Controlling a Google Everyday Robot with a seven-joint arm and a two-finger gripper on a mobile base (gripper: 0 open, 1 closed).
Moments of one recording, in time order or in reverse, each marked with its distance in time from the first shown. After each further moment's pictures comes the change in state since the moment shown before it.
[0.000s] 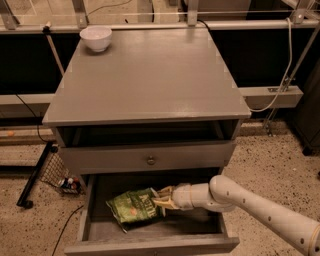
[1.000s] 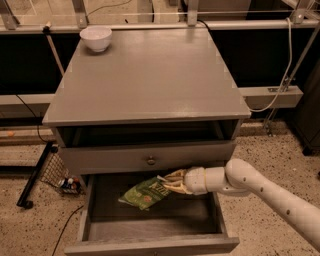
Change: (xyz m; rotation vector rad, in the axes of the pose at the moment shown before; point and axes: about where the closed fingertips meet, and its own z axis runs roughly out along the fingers) arm -0.064 -0.028 -0.066 0.022 -0.043 -0.197
